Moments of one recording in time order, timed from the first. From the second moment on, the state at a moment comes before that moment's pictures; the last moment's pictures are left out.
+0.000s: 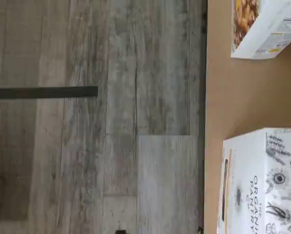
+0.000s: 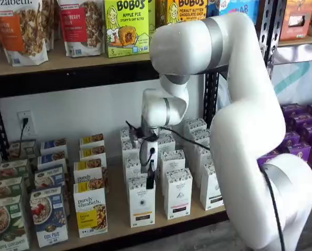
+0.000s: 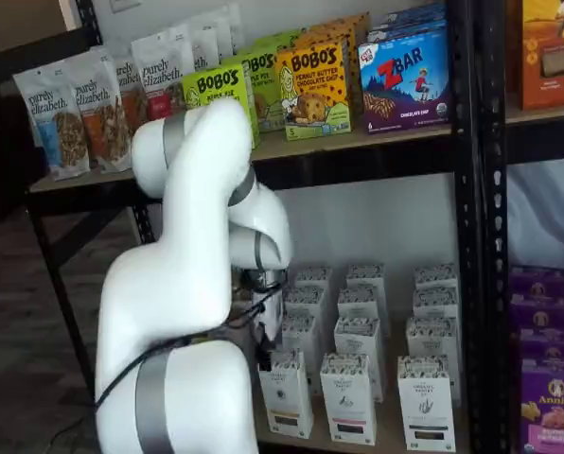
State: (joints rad) arm 0.25 0.77 -1.32 0.23 0.63 -1.50
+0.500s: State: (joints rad) arm 0.25 0.81 -1.36 0.34 0.56 -1.60
